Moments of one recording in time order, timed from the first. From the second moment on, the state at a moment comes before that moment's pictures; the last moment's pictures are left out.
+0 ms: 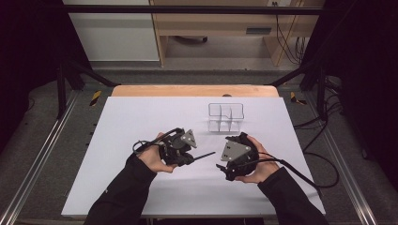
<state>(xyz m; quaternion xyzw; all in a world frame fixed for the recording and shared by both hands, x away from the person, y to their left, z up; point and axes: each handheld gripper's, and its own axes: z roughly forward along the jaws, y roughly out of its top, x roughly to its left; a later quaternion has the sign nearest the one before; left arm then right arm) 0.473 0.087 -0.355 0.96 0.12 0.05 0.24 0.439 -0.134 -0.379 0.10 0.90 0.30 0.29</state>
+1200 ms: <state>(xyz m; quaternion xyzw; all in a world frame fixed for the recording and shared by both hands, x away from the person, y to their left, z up) 0.472 0.055 -0.363 0.97 0.11 0.02 0.23 0.435 -0.111 -0.395 -0.04 0.92 0.24 0.31</state>
